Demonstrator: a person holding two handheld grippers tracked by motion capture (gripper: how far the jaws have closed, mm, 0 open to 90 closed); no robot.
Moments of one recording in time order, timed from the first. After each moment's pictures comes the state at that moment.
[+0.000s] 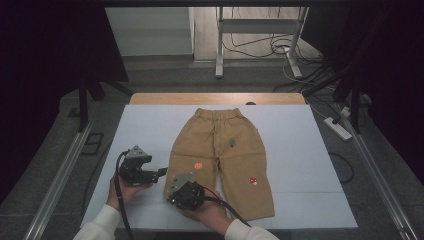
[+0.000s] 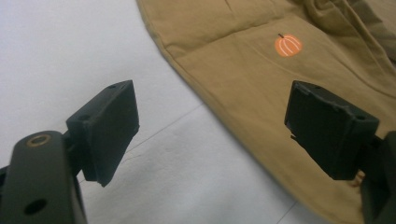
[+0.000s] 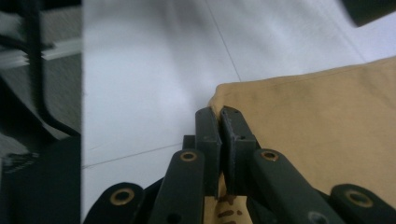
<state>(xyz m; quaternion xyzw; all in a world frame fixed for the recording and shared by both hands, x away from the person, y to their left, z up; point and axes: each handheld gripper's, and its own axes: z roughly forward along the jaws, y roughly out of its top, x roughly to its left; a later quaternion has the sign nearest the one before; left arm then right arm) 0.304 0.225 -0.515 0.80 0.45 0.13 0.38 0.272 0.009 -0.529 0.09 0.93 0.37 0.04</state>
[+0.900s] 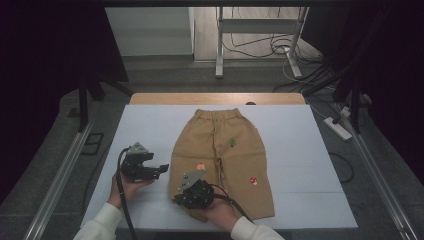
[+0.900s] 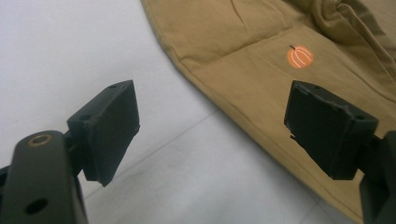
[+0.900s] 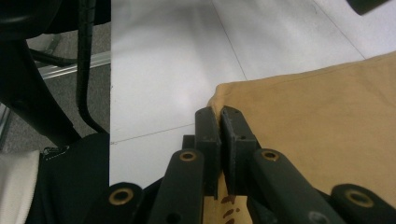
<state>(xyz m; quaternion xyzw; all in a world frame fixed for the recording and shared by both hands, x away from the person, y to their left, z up) 0.318 0.222 -0.515 0.80 0.45 0.12 0.39 0.276 -0.016 -0.522 0.09 0.91 0.39 0.00</state>
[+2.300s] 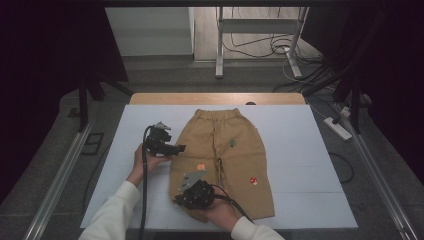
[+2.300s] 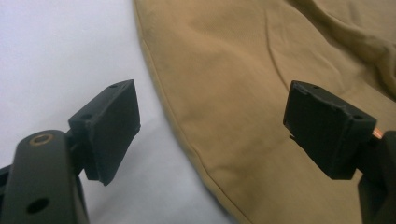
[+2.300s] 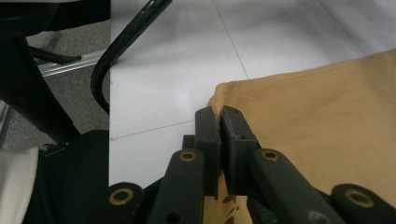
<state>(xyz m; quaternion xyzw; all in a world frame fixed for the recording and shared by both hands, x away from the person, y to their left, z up) 0.414 0.184 -0.521 0.81 0.45 0.09 0.36 0.276 -0.017 -0.524 0.09 0.92 0.39 -0.01</state>
